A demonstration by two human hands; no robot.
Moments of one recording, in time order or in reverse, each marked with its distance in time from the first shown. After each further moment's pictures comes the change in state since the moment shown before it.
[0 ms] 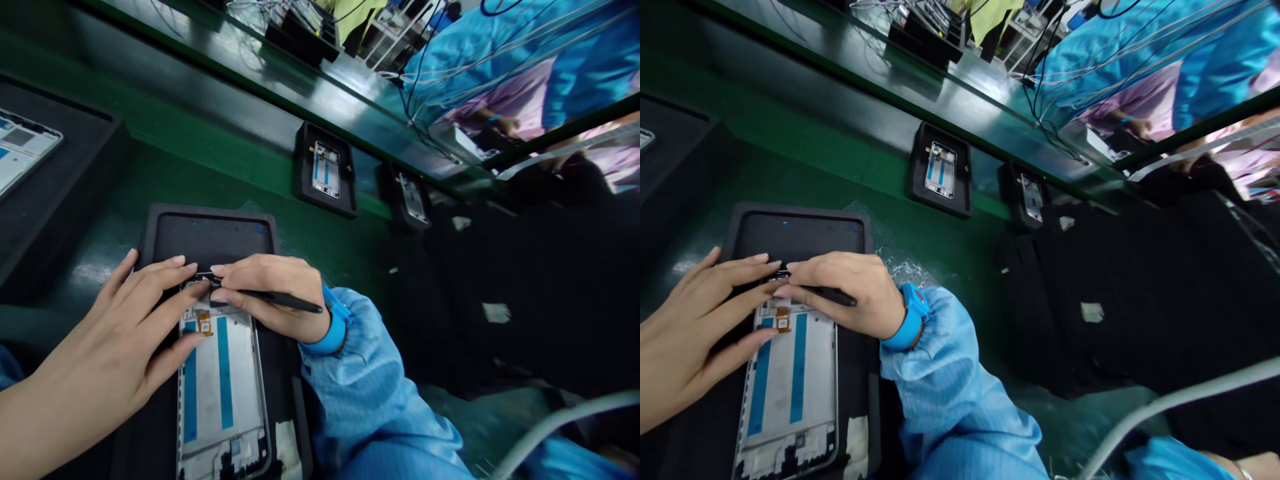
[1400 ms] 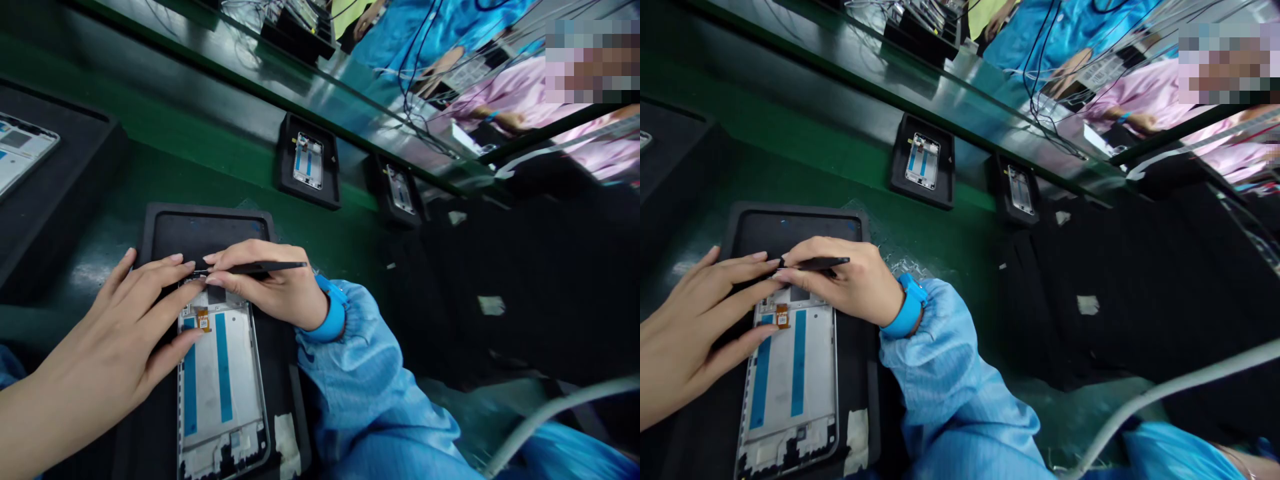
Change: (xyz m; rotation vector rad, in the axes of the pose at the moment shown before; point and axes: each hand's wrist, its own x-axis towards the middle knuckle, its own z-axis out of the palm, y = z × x) left_hand 0.001 0.000 0.000 0.033 0.010 0.019; right_hand 0.009 0.002 0.003 0.102 0.002 0.203
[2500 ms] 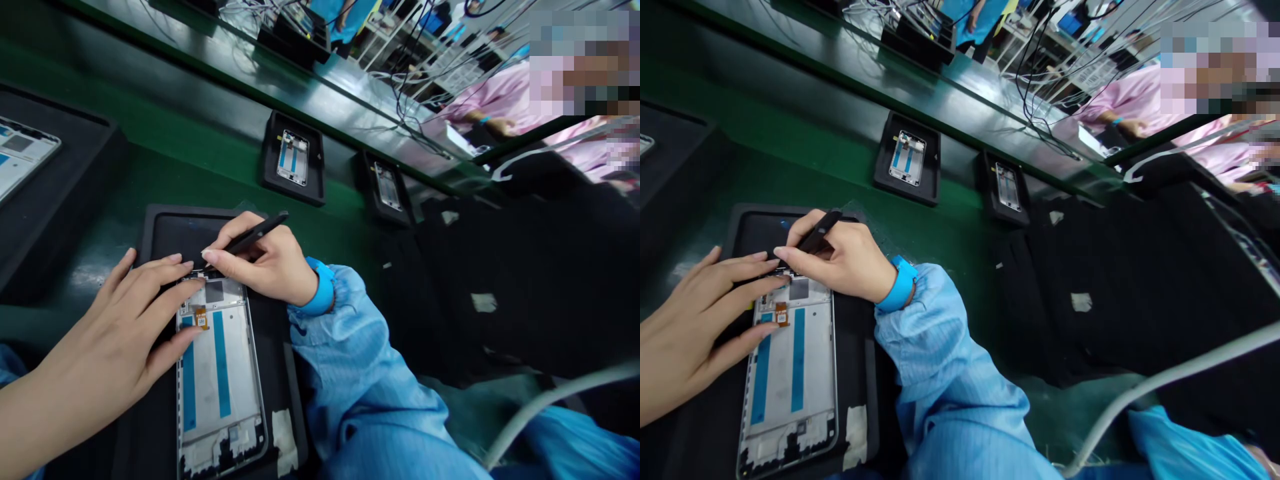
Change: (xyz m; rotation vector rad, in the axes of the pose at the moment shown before) left_hand 0.000 0.000 -0.001 -0.047 -0.011 -0.035; right_hand 0.016 0.007 -0.002 -0.044 -0.021 0.104
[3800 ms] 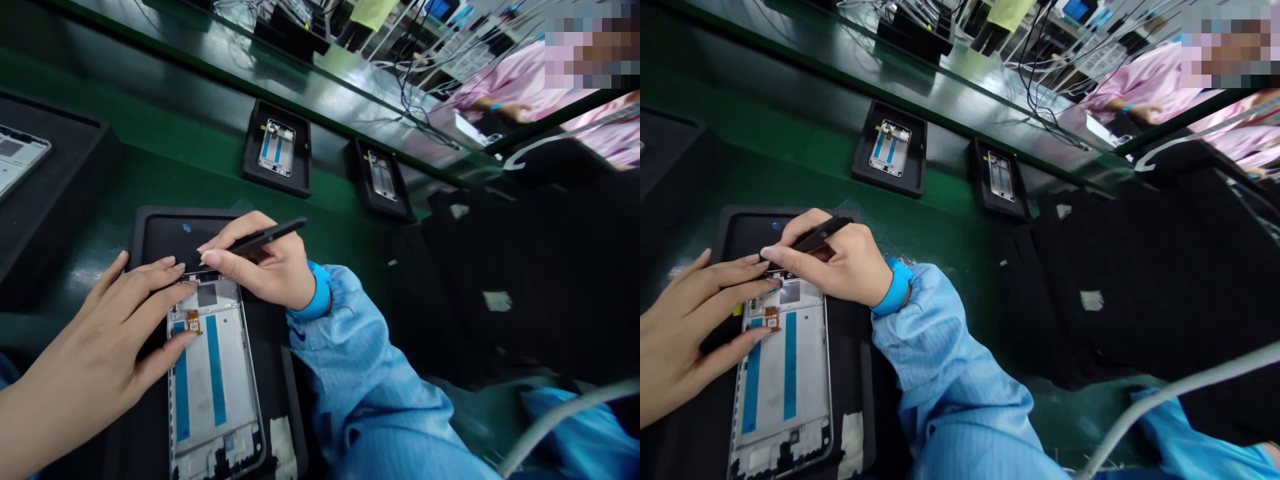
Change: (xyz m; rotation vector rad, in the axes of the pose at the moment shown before) left_hand 0.000 0.000 -0.001 0.017 -0.011 -0.013; right_hand -0.005 0.004 0.001 0.041 0.059 -0.113
